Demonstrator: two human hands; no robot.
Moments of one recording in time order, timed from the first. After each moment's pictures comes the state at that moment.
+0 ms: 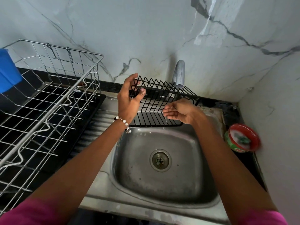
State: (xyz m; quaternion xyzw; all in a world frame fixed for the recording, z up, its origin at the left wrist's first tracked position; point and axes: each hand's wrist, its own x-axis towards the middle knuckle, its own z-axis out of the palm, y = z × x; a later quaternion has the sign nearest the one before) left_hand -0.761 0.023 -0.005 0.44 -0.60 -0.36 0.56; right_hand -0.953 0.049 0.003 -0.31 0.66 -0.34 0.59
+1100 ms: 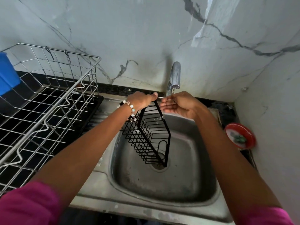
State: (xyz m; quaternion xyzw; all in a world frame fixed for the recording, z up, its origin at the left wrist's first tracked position) left_hand -0.792 0.010 0.033 0.63 -0.66 -0.40 0.08; right_hand -0.961 0.052 0.031 -0.33 0.63 -0.38 0.60
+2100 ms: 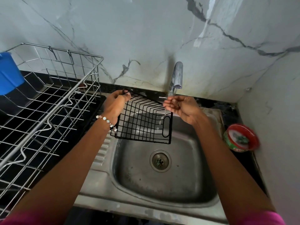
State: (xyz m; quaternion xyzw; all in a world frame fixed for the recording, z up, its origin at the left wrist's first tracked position) left_hand -0.725 0.015 0.007 0.64 -0.48 -0.48 0.38; right_hand -0.965 0.055 0.002 -0.26 0.54 -0.53 0.60
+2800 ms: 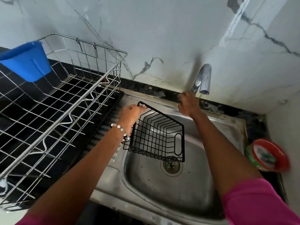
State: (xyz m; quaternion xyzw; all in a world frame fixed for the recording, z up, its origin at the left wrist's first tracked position) left_hand -0.707 0.027 -0.031 0.67 -0.40 -0.53 0.33; right_hand -0.948 -0.031 -0.055 -0.70 0.71 -0.04 0.08
